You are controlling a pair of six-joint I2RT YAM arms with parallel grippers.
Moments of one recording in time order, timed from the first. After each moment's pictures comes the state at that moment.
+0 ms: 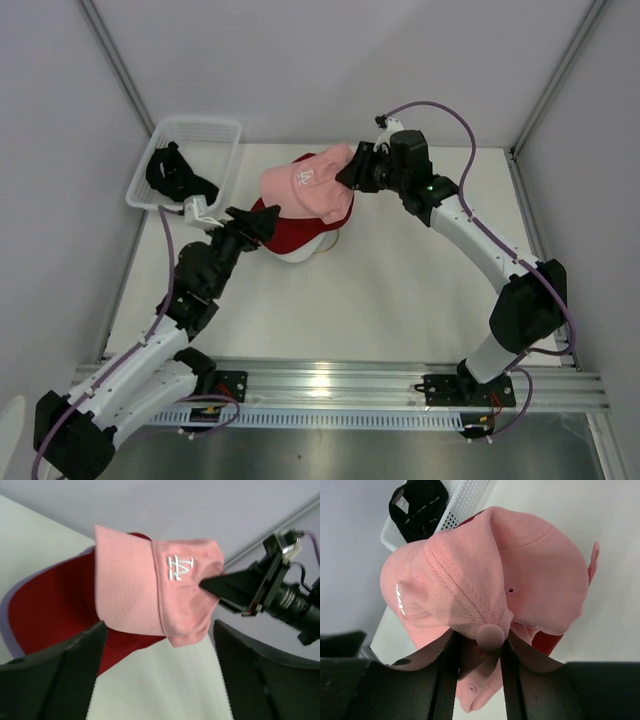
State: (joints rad) left arm -0.56 0.79 0.52 0.35 -0.23 -0.75; right arm 0.50 1.63 1.47 -0.20 -0.25 0.52
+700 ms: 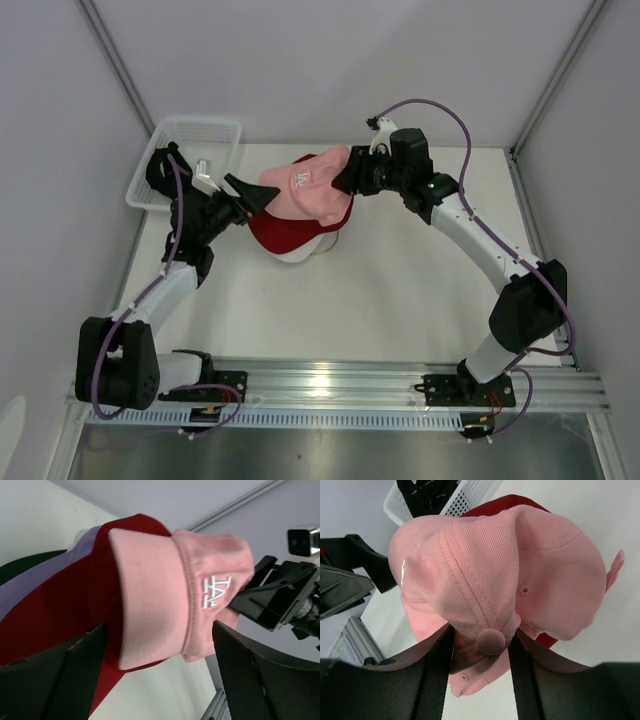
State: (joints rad) left arm -0.11 1.23 0.66 0.52 0.50 -0.93; right arm 0.50 1.63 1.50 -0.26 -0.36 0.38
